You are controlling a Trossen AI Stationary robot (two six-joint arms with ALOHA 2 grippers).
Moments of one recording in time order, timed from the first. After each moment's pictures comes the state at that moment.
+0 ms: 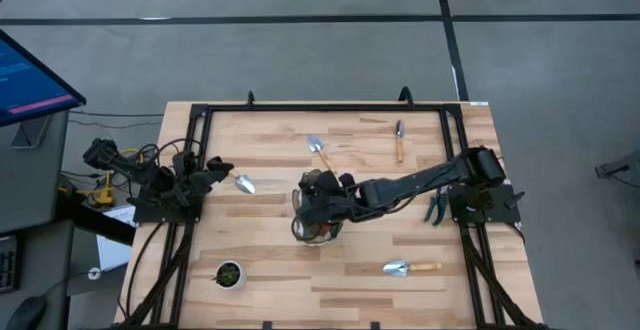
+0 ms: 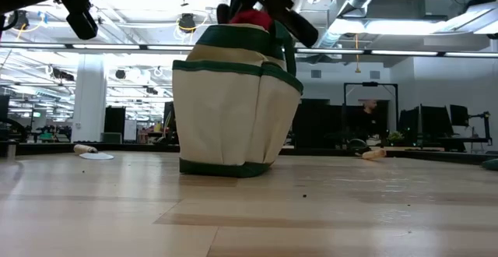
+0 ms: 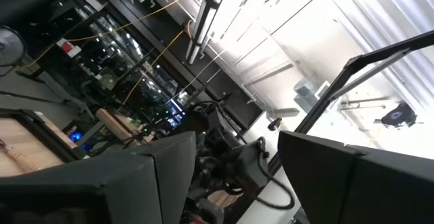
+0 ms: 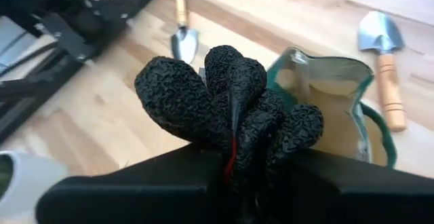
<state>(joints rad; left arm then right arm) -0.46 0.17 0.01 0.75 -0.57 -0.53 0.25 1.92 1.57 -0.56 0.59 1.00</state>
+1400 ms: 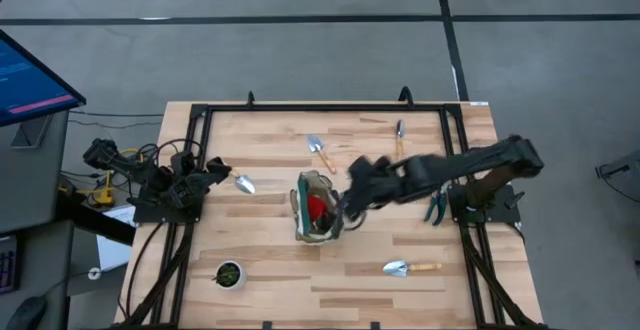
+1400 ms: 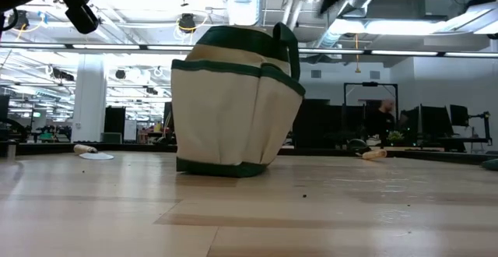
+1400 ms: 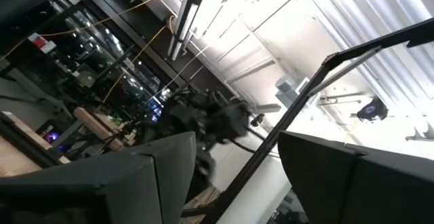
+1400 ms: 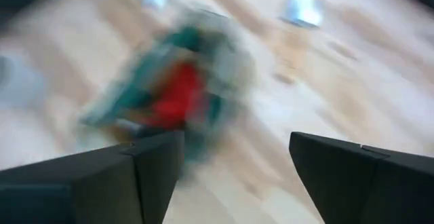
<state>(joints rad) -0.46 0.17 0.01 0.78 -0.50 -0.53 0.24 1.59 1.57 -1.09 0.44 0.91</state>
